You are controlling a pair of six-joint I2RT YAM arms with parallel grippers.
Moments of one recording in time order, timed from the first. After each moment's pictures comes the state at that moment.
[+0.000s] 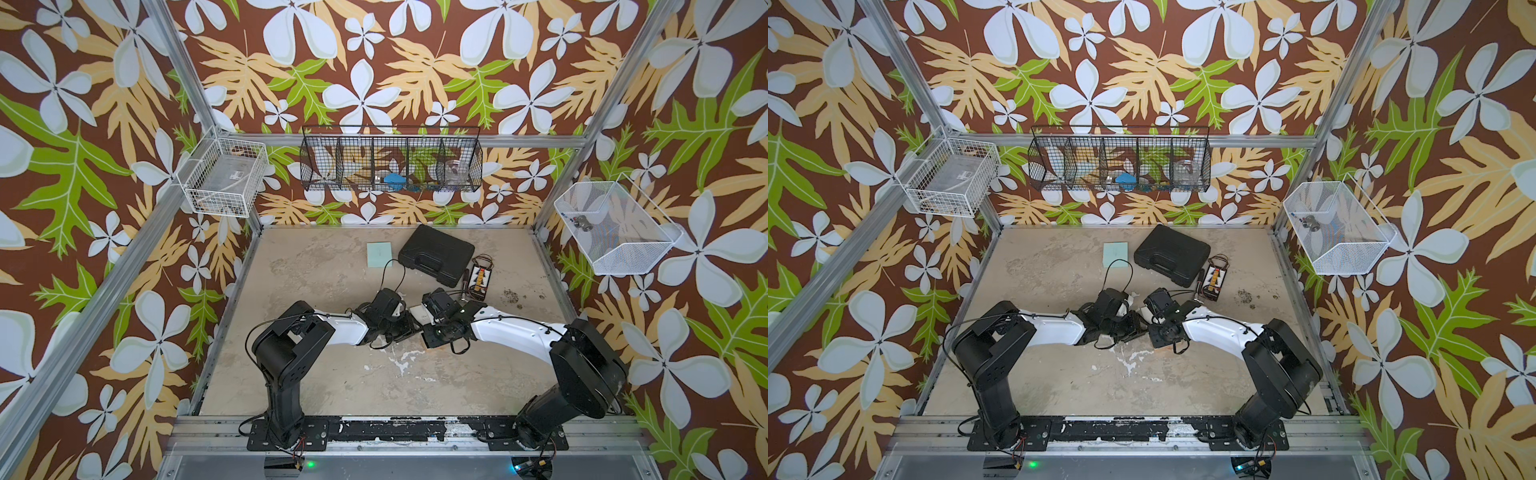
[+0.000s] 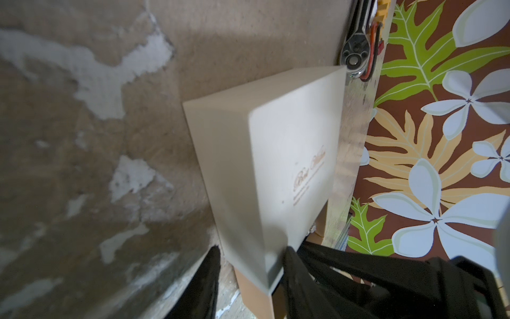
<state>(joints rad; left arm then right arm) -0.73 1.84 0.87 0.21 0.42 -1.08 0.71 1.61 0.93 -0.56 0.03 0.36</state>
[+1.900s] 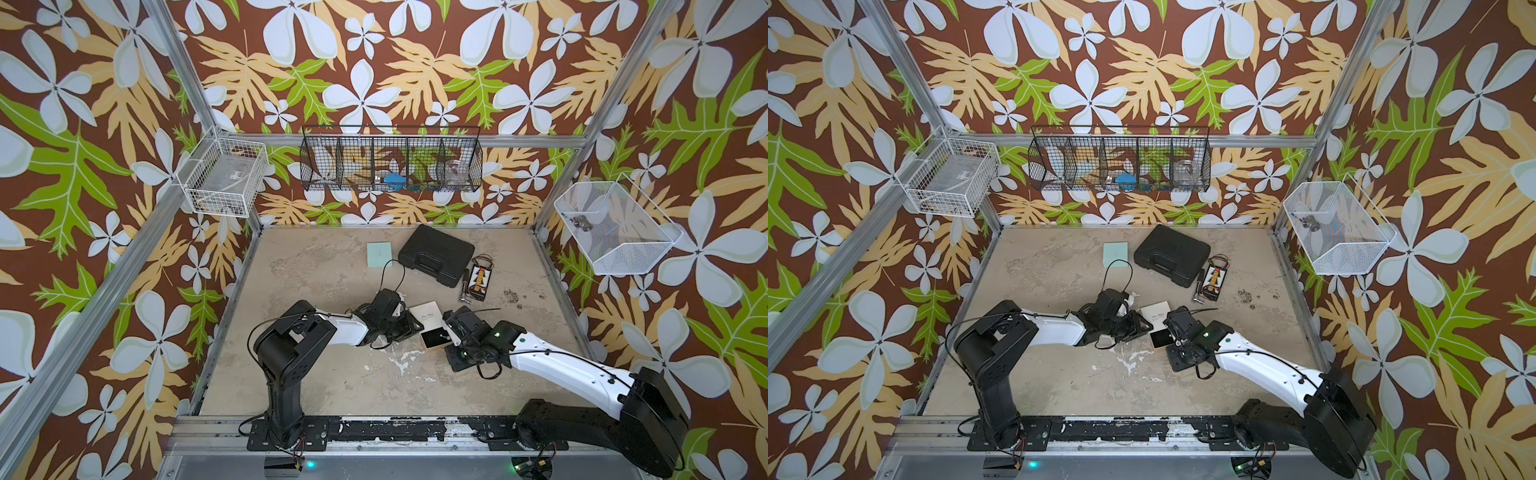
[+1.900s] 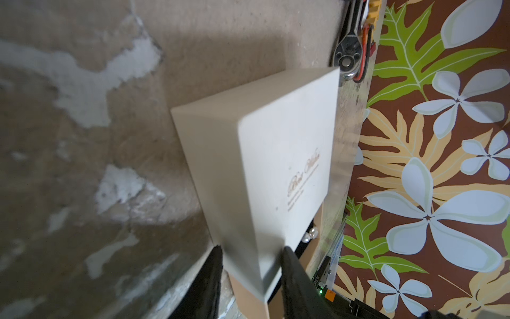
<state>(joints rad) -0.73 1.85 0.86 0.26 0.42 -1.08 0.76 1.20 0.71 -0.78 -0.03 0.41</state>
